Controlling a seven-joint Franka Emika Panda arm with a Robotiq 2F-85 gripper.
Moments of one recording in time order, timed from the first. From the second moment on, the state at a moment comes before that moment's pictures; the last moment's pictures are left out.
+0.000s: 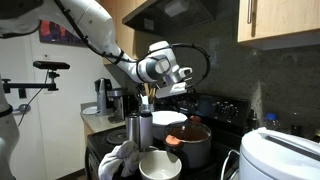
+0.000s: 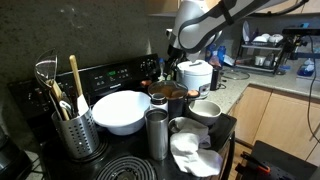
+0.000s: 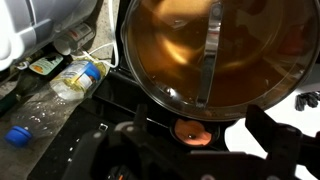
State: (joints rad) arm -0.04 -0.04 -0.05 -2.17 -0.19 2.60 -0.34
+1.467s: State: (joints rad) arm -0.03 -0.38 -0.05 -2.16 -0.19 2.12 -0.27
